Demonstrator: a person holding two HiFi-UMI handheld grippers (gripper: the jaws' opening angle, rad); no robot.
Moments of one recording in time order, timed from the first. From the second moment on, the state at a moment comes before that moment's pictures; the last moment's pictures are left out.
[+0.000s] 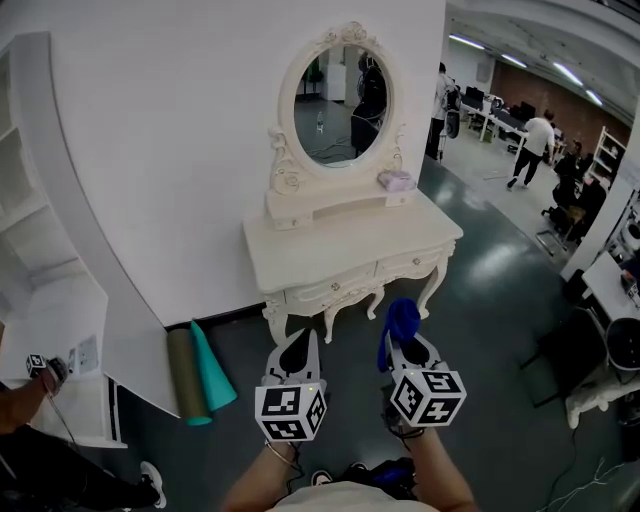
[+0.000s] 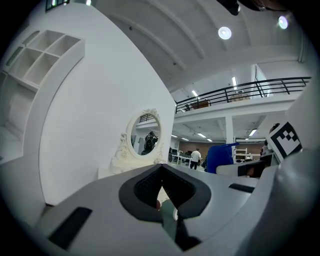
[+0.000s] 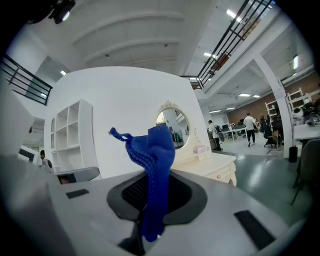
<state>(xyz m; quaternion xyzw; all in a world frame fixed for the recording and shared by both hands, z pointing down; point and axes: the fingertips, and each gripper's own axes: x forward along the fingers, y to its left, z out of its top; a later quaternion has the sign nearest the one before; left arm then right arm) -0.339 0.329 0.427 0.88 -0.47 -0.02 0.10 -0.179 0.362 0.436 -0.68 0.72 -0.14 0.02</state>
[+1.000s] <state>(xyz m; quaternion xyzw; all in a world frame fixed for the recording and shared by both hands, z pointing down) -0.256 0.187 0.426 0.87 -0.49 -0.02 0.09 -0.074 0.224 0.433 -0.69 0.71 -0.14 0.02</state>
